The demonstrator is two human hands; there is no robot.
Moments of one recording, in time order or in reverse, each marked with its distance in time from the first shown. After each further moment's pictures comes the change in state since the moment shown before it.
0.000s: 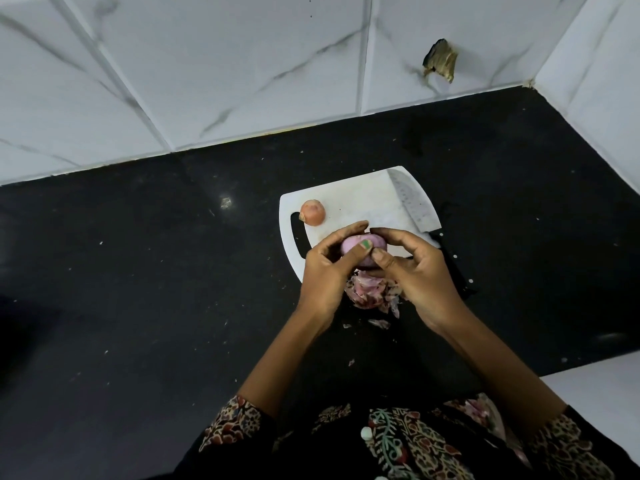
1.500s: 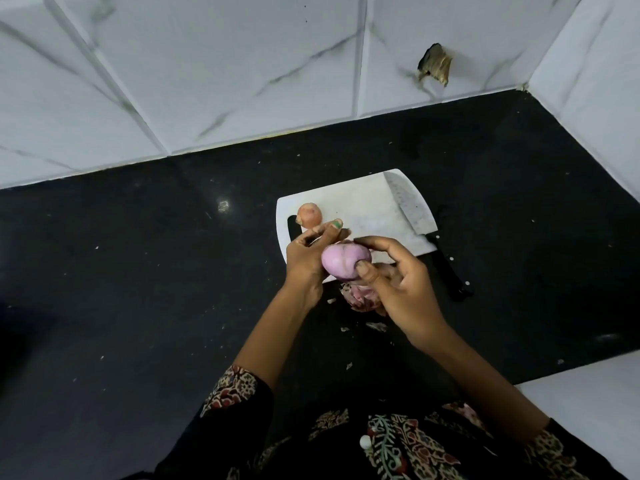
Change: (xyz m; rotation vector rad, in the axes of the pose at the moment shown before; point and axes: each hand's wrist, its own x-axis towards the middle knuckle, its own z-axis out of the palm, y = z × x) left_hand 0.031 0.010 -0.006 -0.190 0.243 -0.236; right_hand -0.014 0.004 0.018 -0.082 0.007 -0.073
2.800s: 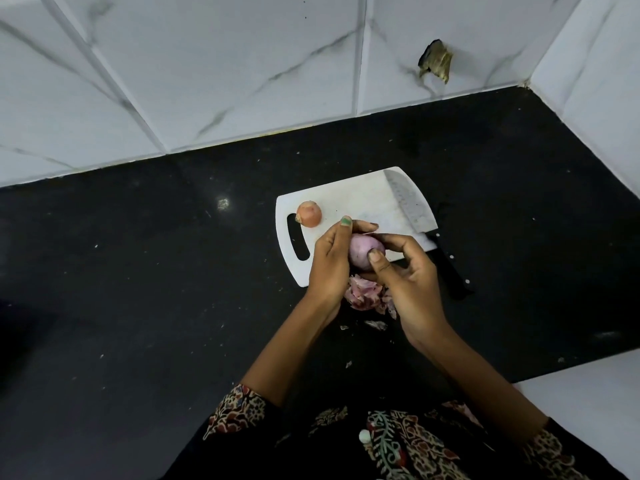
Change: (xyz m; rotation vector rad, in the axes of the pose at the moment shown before) left_hand -0.028 -0.006 0.019 0.220 -0.247 0.243; right_hand 0.003 0.002 0.000 0.082 0.206 0.059
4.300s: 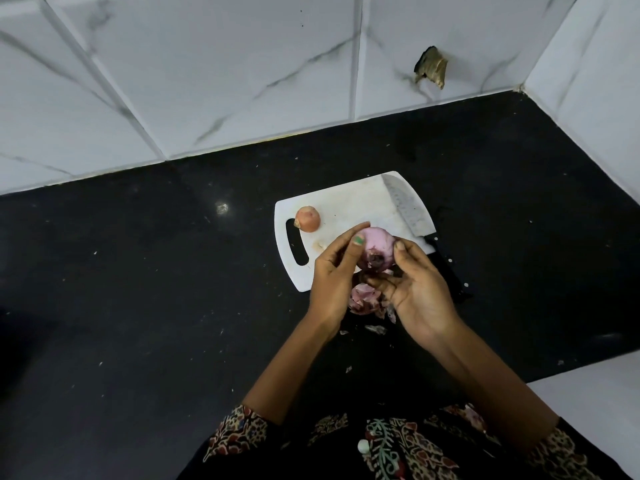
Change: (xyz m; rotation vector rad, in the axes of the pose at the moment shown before) left_hand -0.009 -0.012 -0.003 0.012 0.022 0.014; right_hand 0.007 -0.014 -0.006 0.549 -0.042 0.306
